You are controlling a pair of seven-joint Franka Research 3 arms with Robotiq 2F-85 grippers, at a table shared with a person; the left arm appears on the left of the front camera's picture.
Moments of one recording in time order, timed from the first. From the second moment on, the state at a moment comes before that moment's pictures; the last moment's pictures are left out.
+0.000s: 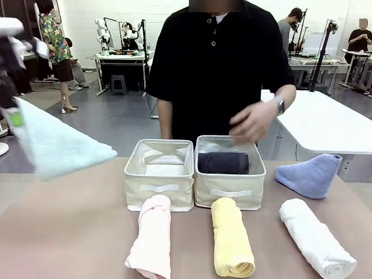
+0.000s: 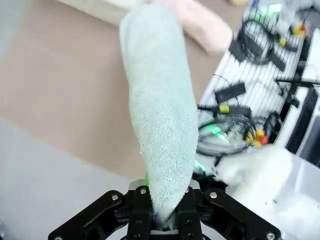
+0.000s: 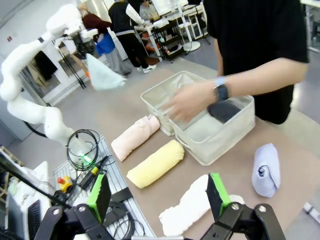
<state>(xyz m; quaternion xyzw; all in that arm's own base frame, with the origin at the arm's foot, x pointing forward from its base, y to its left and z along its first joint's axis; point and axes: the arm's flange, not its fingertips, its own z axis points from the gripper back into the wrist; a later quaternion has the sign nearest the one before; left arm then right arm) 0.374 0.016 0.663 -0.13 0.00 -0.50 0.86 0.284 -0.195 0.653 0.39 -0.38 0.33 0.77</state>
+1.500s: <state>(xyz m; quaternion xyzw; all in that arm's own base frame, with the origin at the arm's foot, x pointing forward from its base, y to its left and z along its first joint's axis) 0.426 -0.127 0.688 0.07 -0.01 -0.69 0.72 0.283 -0.195 0.654 0.39 -0.38 0.33 0.77</state>
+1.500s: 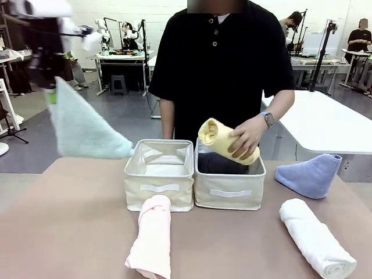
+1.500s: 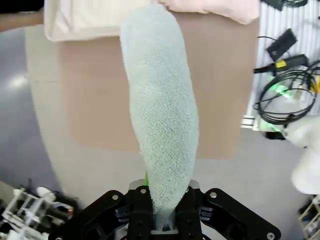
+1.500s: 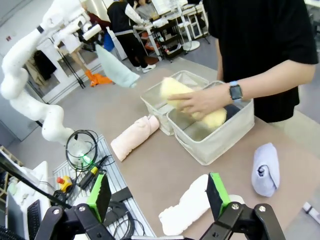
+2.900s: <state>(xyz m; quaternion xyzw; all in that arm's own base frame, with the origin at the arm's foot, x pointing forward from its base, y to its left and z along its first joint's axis) 0.533 -0.274 0.568 0.08 0.02 -0.72 0.69 0.283 -0.195 0.654 0.39 -0.38 0.33 0.77</state>
